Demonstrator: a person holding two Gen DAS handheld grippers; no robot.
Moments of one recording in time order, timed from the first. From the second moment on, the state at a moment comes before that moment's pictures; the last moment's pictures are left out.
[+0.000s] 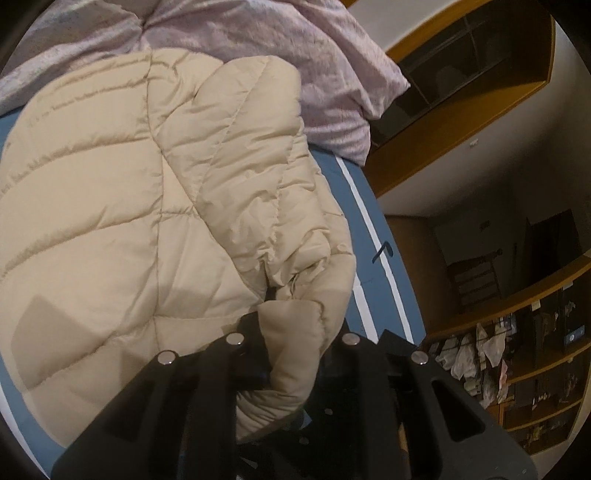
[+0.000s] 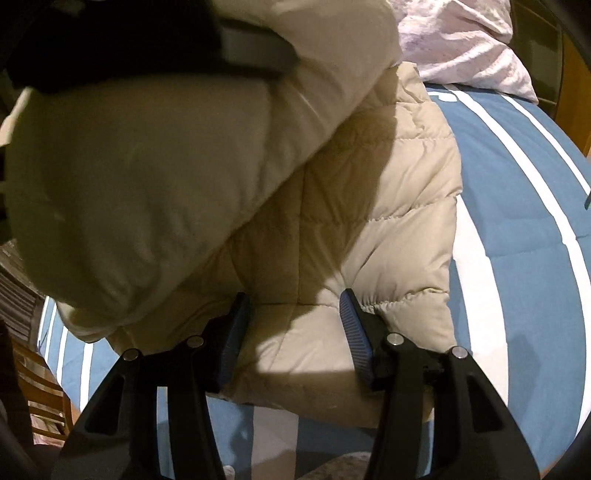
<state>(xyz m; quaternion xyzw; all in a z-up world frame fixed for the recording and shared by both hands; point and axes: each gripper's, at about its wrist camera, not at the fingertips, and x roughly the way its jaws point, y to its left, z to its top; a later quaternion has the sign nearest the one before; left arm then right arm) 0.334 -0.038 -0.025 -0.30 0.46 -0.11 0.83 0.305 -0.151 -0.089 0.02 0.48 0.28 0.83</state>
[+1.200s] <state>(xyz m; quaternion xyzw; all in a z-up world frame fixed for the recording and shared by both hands) 0.300 0.040 -0.032 -0.22 0.46 0.05 0.86 0.278 -0.233 -0.070 0.06 0.47 0.18 0.86</state>
